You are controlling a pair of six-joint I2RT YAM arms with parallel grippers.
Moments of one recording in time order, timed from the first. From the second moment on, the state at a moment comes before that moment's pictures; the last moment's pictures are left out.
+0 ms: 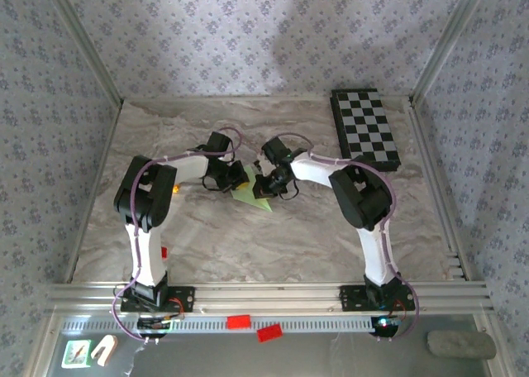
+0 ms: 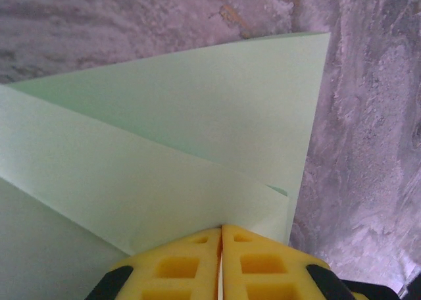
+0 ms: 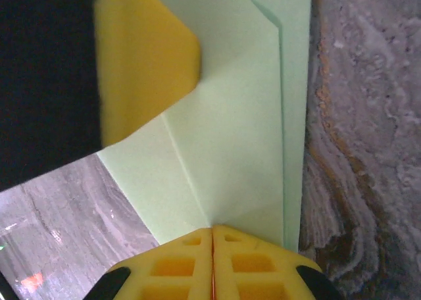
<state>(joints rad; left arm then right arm) -0.42 1.98 1.21 -0.36 0.46 -0.83 0.63 2.10 1.42 -0.51 -0.49 0.38</state>
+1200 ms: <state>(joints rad) -0.24 1.82 1.27 -0.38 0.43 -0.61 0.62 2.05 1.30 -0.38 -0.53 0.47</state>
